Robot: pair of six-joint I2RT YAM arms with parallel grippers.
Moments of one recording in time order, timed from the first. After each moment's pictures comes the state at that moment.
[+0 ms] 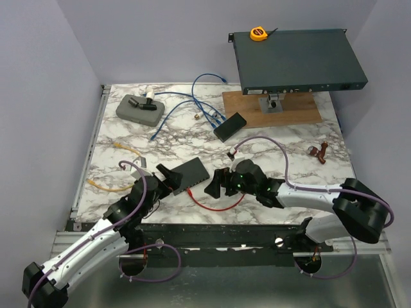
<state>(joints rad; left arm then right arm) -0.72 0.50 0.34 -0.33 -0.39 -1.06 0.93 1.34 0.54 0.27 -0.05 0.63</state>
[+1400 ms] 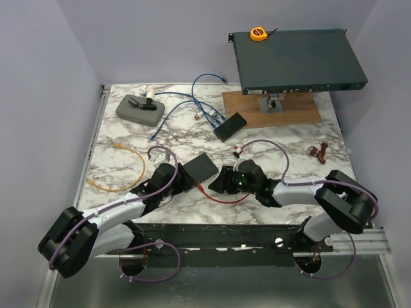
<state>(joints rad) -0.65 1.05 0.30 0.08 -0.15 -0.95 0.87 1.52 0.49 0.50 -0.10 0.83</state>
